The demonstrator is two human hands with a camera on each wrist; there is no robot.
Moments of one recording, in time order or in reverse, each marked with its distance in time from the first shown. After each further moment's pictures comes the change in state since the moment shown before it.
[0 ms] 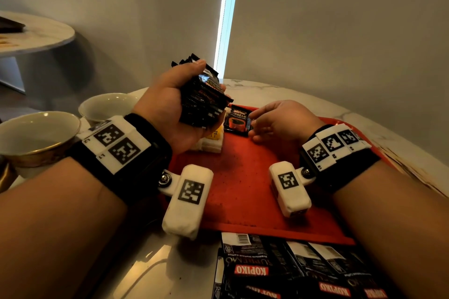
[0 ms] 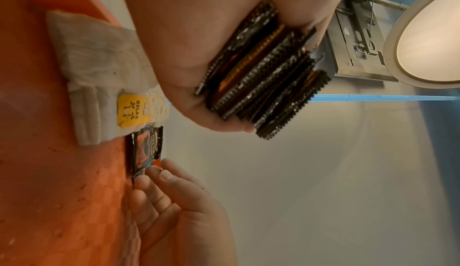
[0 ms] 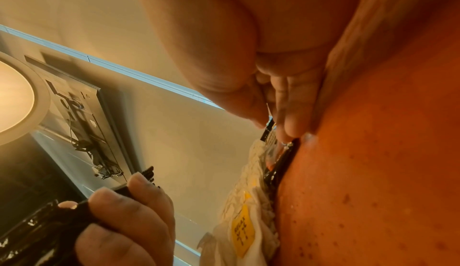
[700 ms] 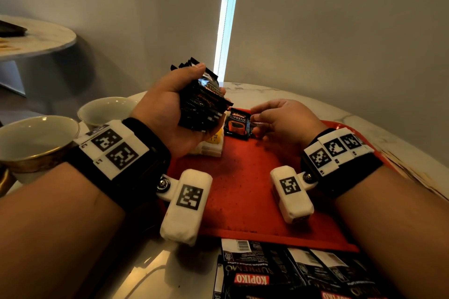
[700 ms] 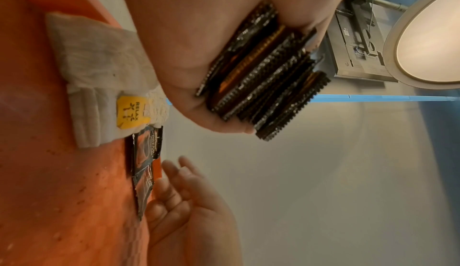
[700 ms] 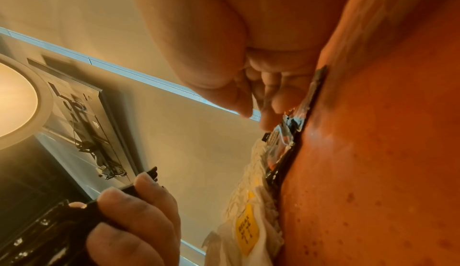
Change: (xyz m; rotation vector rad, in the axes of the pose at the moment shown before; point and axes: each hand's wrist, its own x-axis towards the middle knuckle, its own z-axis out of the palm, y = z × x) left_hand 0.002 0.000 -0.002 -0.019 -0.031 0.009; right_hand 0.007 0.003 -0.003 0.020 0.032 -0.124
